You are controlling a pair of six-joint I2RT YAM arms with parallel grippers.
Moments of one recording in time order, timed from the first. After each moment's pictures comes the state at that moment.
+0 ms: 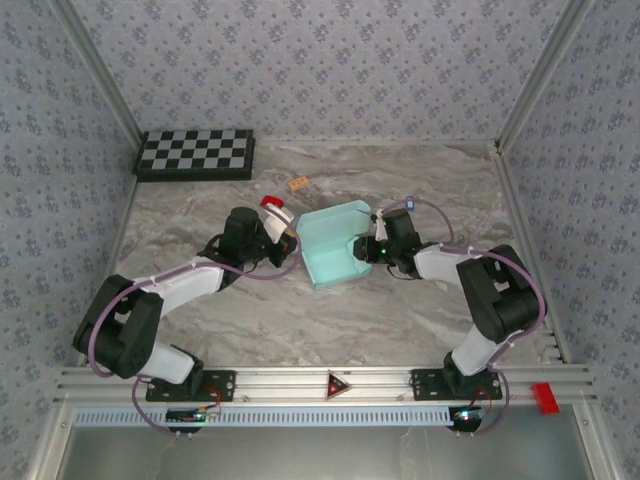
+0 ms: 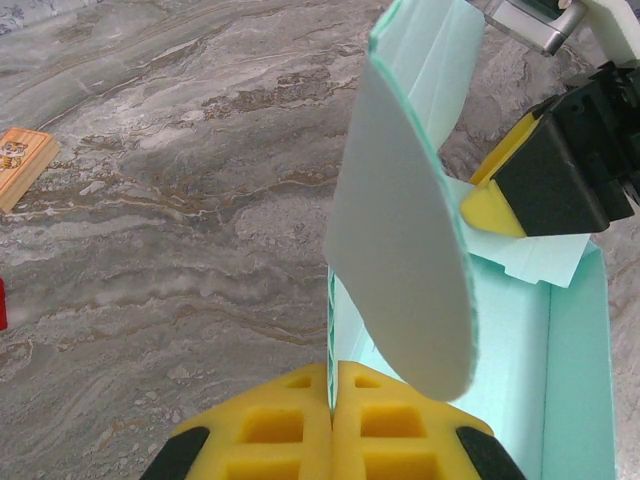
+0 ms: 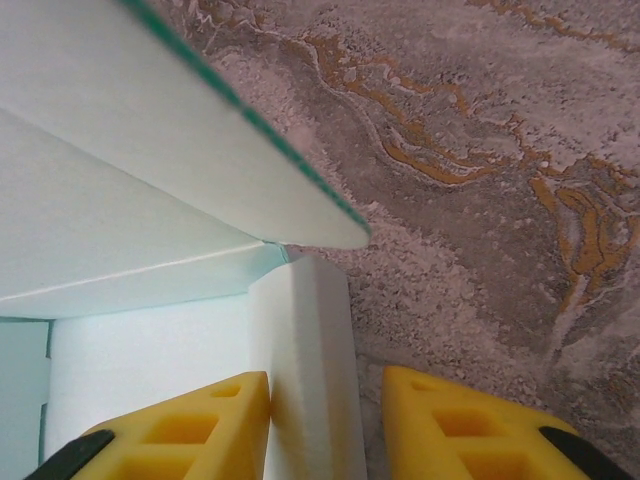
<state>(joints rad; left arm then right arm) -0.51 1.43 0.68 0.23 0.36 0.08 0.42 1.65 0.73 0.13 -0.25 0.43</state>
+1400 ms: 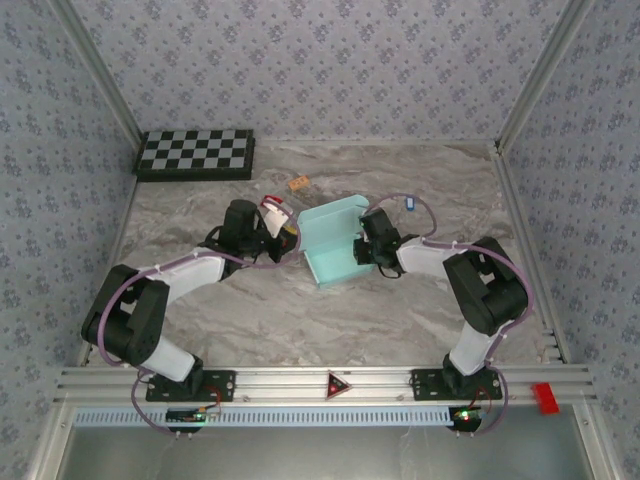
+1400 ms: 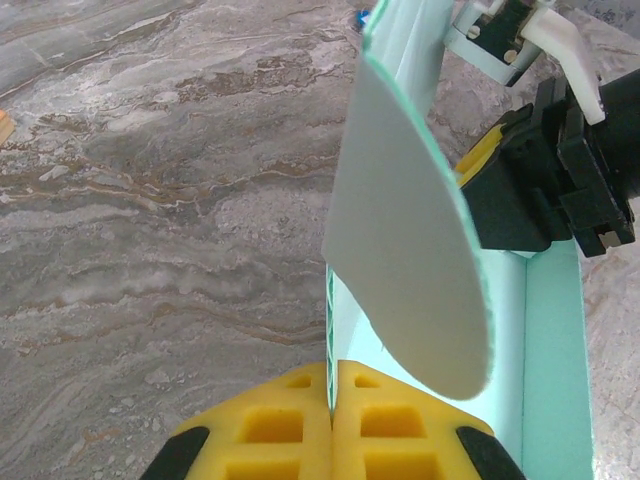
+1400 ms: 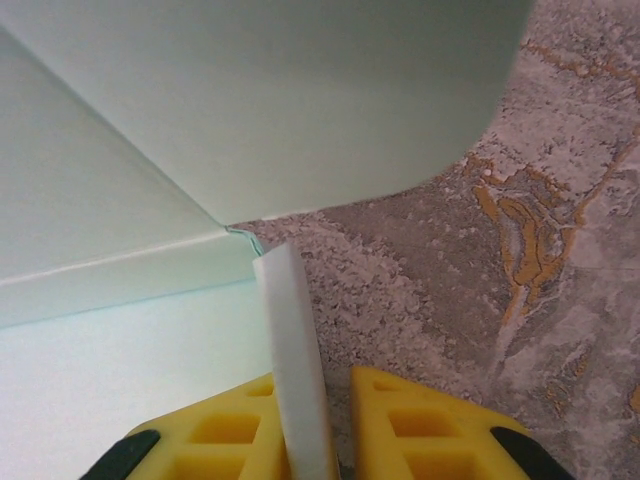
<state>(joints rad) -0.46 1.51 0.75 0.18 0.47 0.08 0.53 1.72 0.86 -0.07 0.07 0.37</state>
